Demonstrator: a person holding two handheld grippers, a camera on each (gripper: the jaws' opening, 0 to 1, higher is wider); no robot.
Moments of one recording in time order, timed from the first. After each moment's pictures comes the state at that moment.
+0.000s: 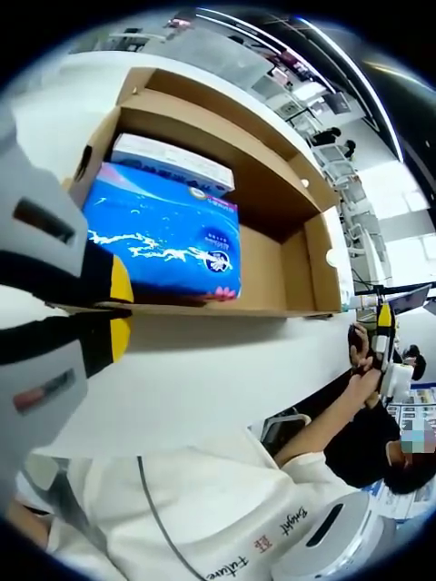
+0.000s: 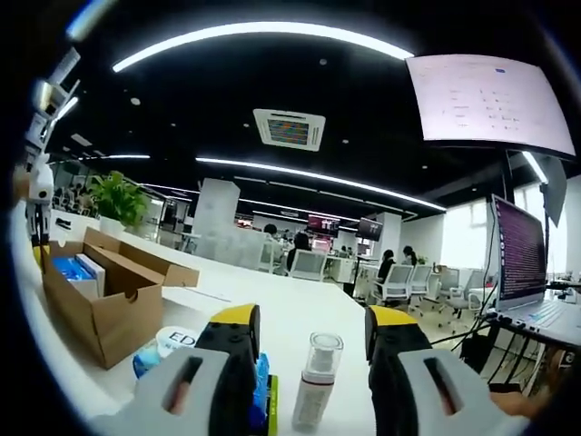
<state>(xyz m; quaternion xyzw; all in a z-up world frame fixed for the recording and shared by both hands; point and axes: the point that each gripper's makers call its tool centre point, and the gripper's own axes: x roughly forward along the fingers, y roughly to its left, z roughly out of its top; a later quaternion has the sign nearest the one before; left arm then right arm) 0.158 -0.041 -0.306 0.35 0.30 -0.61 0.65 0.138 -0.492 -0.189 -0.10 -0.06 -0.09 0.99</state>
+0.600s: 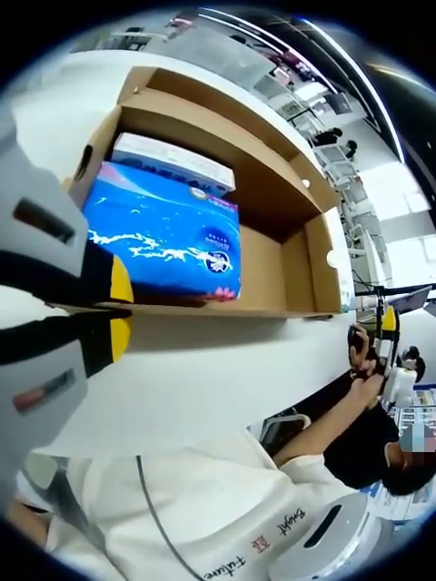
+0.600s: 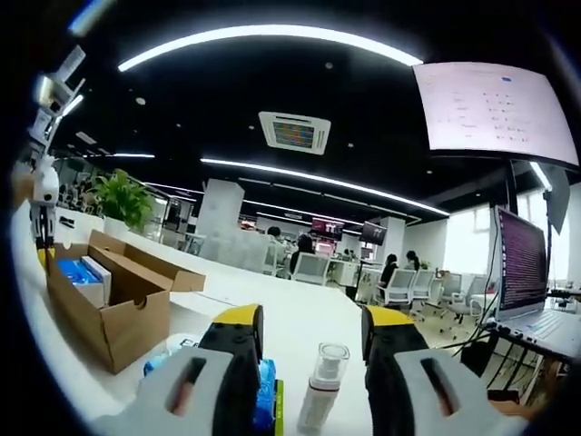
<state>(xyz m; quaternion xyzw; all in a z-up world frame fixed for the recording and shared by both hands) 0.157 -0.041 -0.307 0.35 0.30 -0.61 0.65 0.134 -0.479 -0.177 -0.12 -0.05 -0.08 0.99</state>
